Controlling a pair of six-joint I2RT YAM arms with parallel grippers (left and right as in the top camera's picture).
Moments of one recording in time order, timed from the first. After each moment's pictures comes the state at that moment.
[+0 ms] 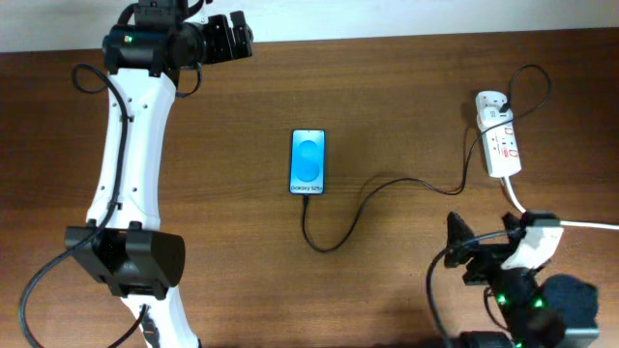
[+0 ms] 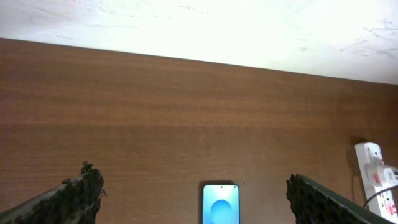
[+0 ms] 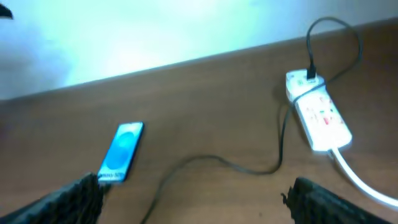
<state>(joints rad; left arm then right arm) -0.12 2.05 2.27 -1.01 0.20 -0.25 -0.05 0.24 0.61 -0.66 -0.16 0.21</state>
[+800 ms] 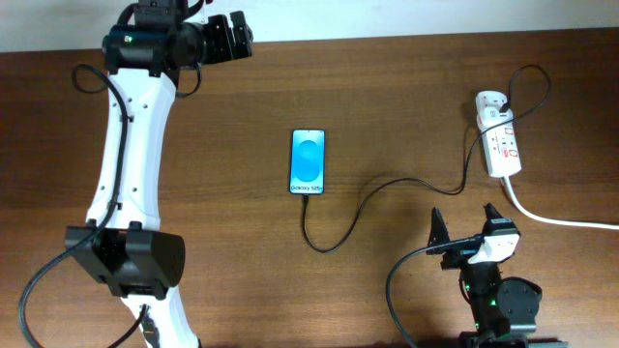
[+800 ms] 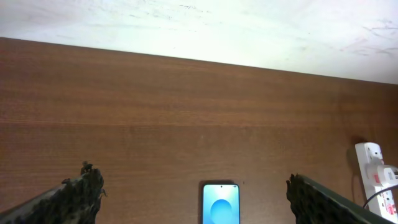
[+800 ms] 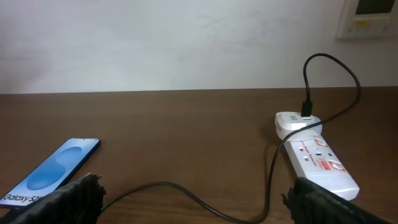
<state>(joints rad) -0.12 2.05 2.27 -1.01 0.20 -0.25 -0.05 0.01 0.01 -0.06 -0.11 0.05</state>
